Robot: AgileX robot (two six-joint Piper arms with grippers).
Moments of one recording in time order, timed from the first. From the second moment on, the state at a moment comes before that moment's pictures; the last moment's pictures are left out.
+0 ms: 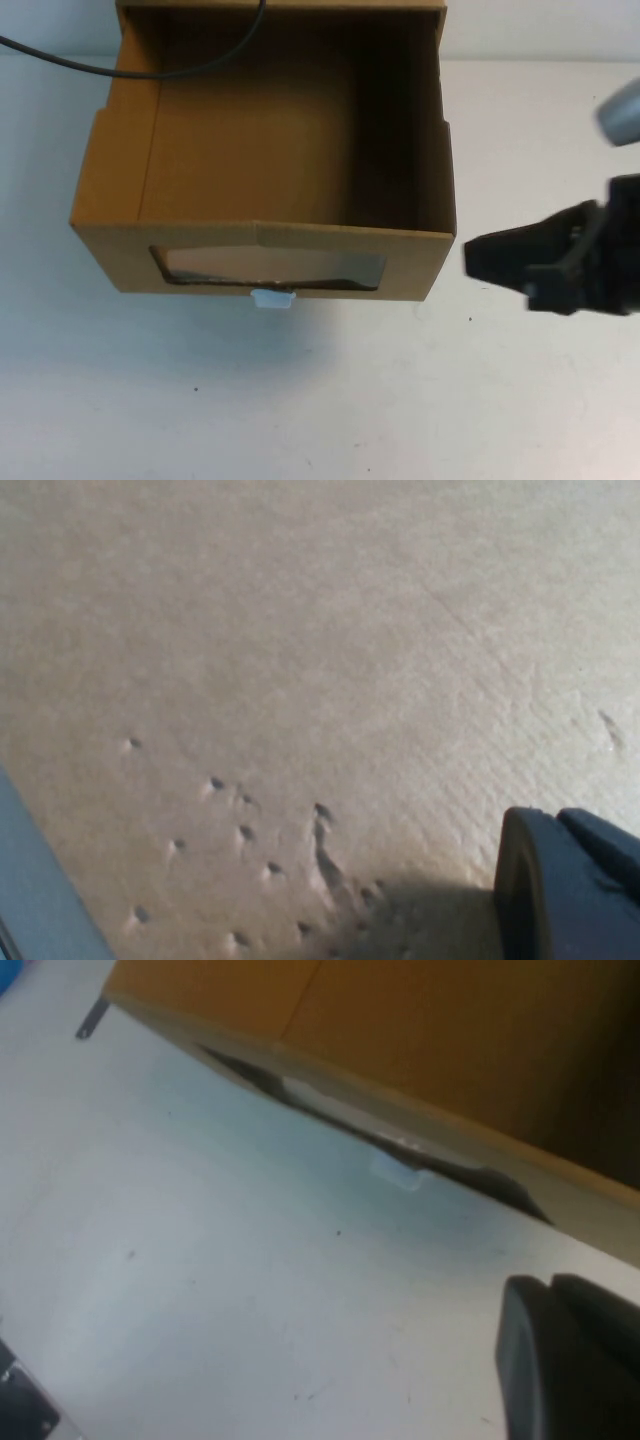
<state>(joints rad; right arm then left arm) 0.43 1.02 -0.96 0.66 0.78 -0.40 -0.13 1.96 -2.08 -0.76 1.04 0.61</state>
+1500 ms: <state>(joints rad) 0.70 1.64 -1.49 0.19 0.56 -0.04 -0.13 1.96 -2.08 -0.77 1.04 0.61</state>
